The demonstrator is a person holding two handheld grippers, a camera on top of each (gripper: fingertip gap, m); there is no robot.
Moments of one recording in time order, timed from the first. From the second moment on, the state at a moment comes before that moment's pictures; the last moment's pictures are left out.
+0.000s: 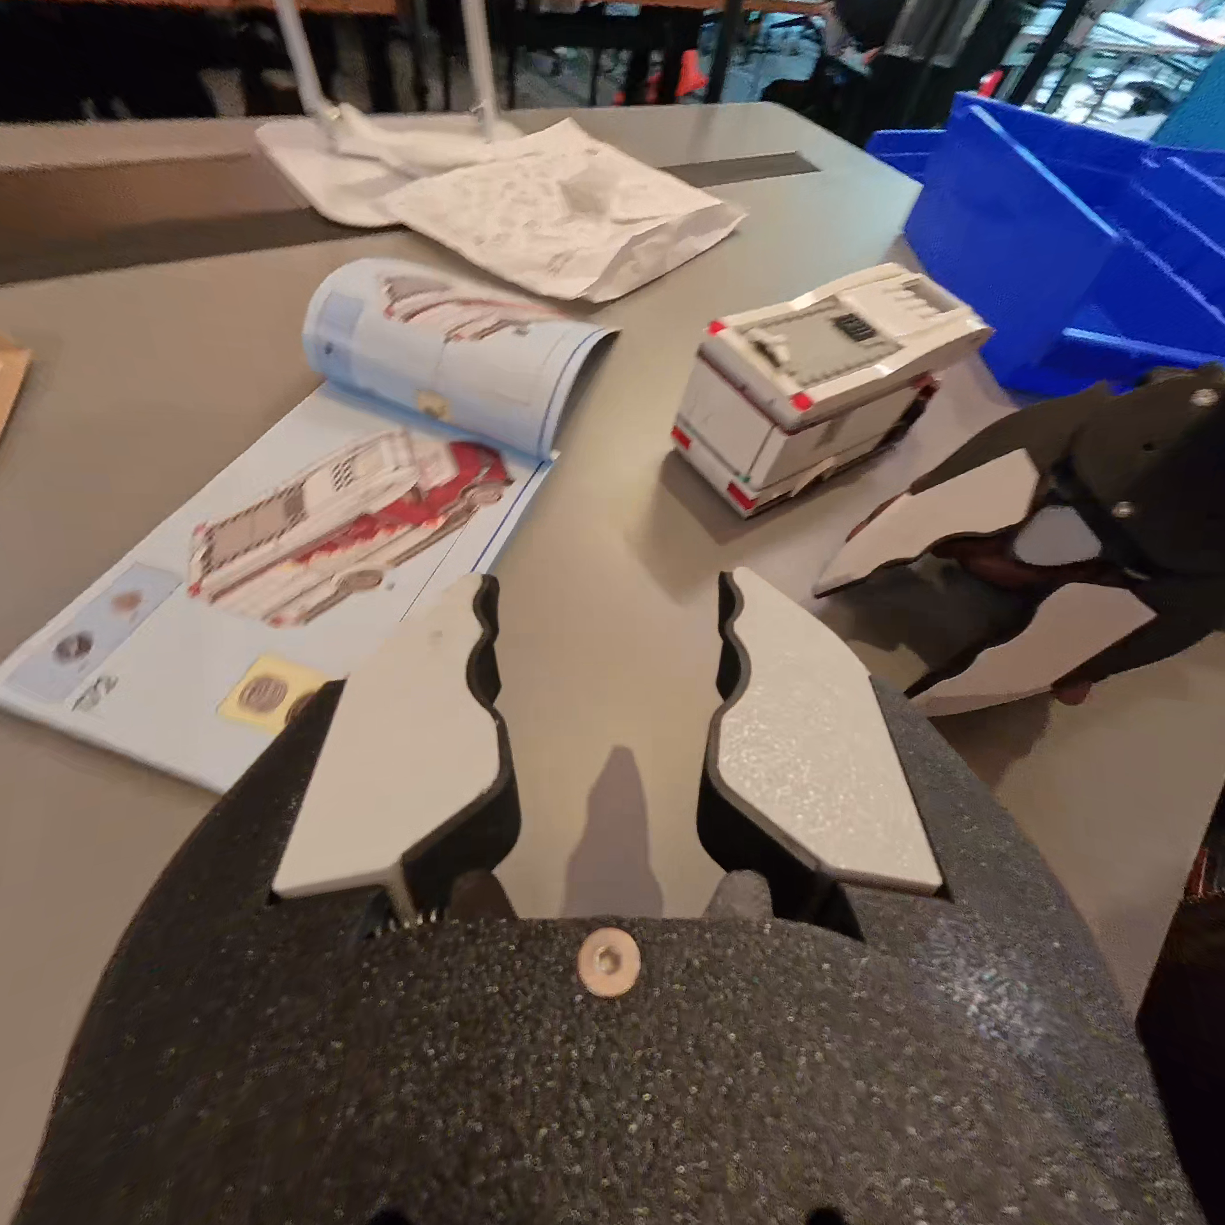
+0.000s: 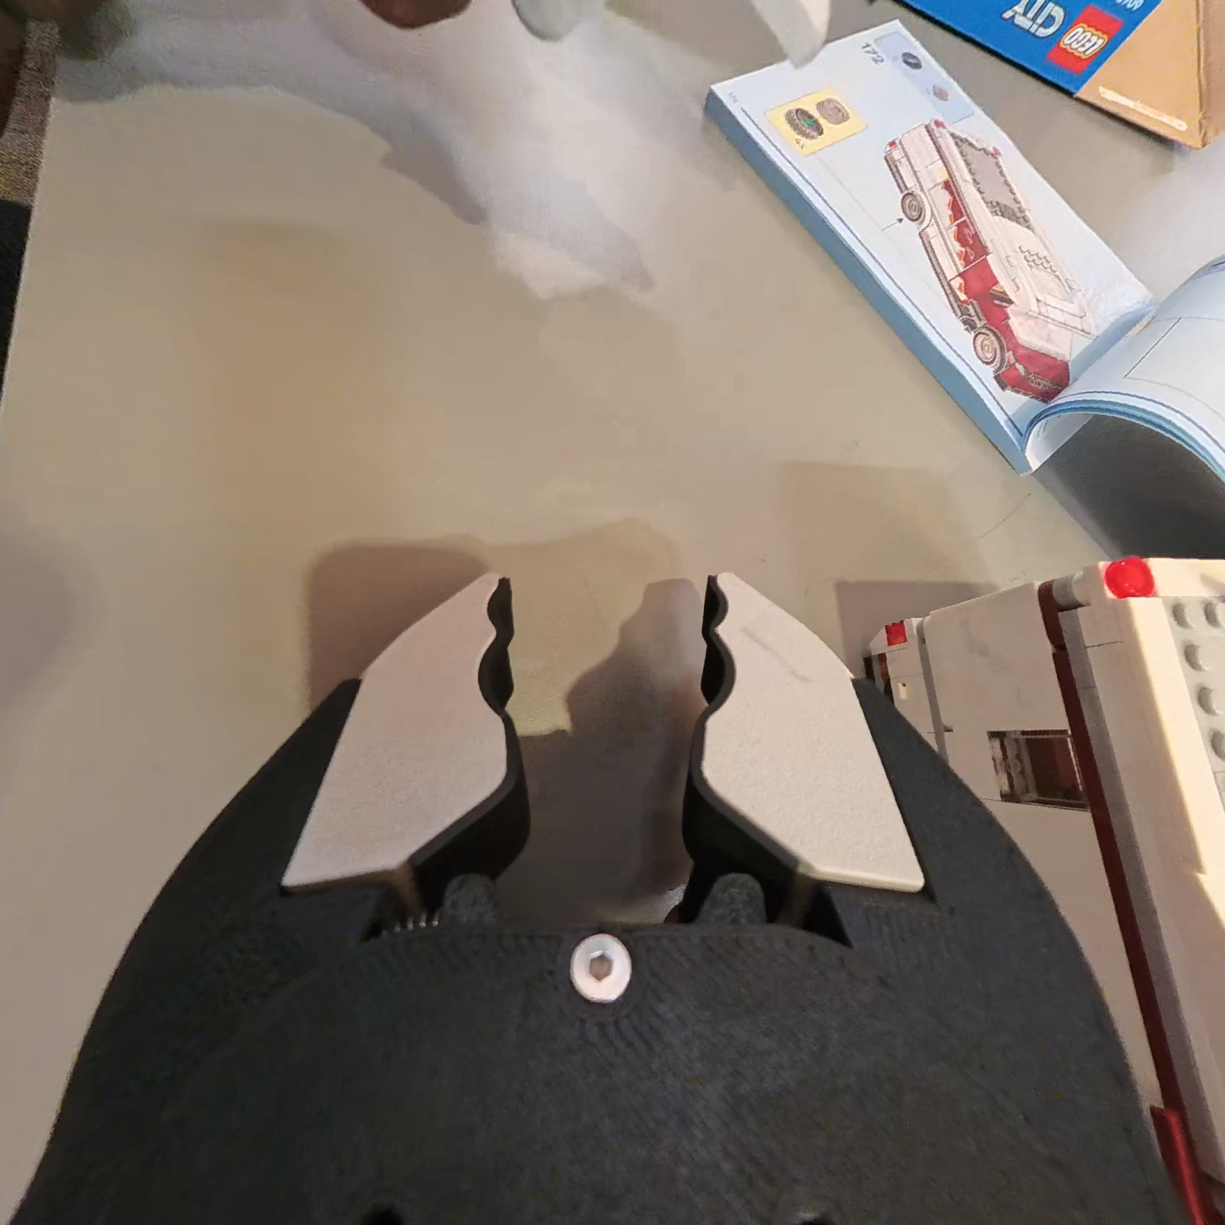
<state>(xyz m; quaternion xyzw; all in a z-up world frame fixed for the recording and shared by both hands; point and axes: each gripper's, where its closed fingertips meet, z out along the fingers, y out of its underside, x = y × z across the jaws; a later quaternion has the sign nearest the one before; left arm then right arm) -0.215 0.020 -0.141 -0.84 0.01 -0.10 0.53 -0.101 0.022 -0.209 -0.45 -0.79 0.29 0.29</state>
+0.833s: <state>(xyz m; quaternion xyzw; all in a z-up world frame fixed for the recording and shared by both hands) -0.114 0.078 -0.182 -0.75 0.45 -0.14 0.46 -0.098 0.023 -0.215 -0.47 -0.80 0.30 0.24</state>
